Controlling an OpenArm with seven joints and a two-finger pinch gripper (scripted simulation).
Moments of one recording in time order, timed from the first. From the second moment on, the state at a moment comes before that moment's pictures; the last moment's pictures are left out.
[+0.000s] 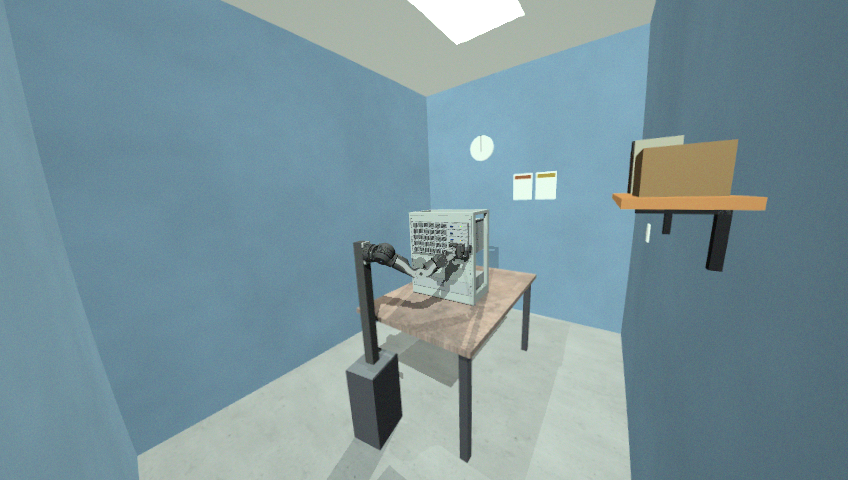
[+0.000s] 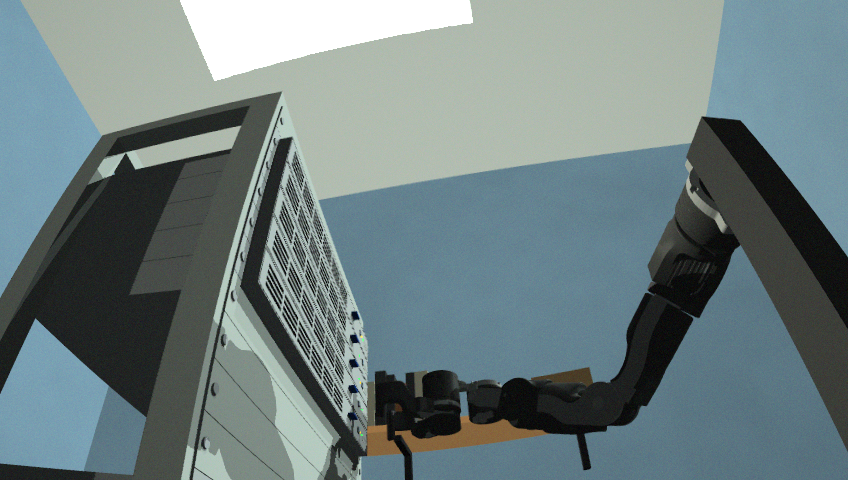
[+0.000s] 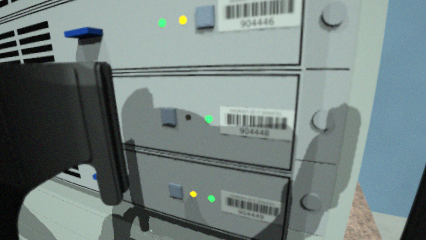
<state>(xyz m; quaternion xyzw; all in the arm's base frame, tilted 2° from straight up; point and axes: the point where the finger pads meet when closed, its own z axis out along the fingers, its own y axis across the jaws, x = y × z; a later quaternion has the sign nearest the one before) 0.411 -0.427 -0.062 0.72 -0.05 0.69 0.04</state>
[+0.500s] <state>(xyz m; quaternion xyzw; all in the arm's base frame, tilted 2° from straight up) 0.392 -0.427 -0.060 0.72 -0.05 0.69 0.05</state>
